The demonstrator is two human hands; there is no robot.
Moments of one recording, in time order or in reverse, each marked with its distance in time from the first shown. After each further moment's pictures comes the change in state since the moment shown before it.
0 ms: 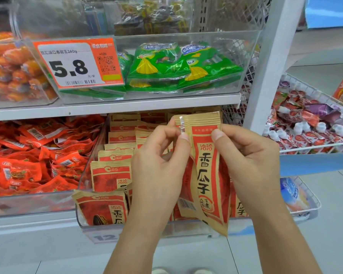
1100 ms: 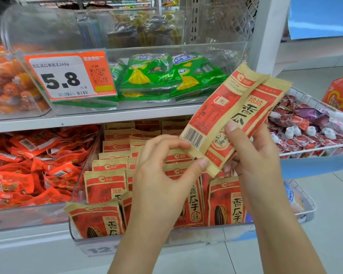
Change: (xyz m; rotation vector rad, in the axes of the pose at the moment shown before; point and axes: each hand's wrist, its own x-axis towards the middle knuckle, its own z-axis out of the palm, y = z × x) left_hand -0.002 -0.009 0.000 0.321 -0.006 0.204; right_hand 0.013 0.006 -0.015 0.147 0.185 0.225
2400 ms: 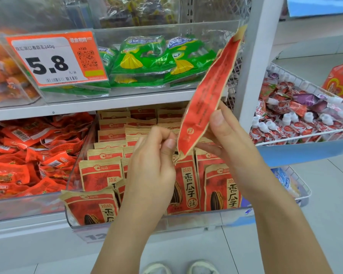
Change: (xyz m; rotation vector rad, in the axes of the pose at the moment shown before) left_hand -0.003 -0.008 -0.004 0.078 -0.139 -0.011; right_hand 0.004 0.009 -0.006 -0.176 -0.375 0.051
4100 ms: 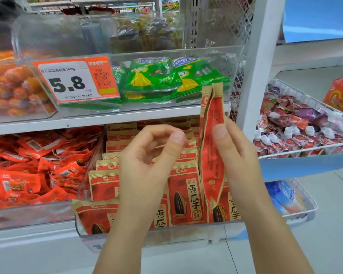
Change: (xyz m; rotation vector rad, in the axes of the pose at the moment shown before) left_hand 0.012 0.026 -0.020 -0.508 0.143 0.051; right_hand -0.002 -0.002 0.014 -0.014 0.194 -0.152
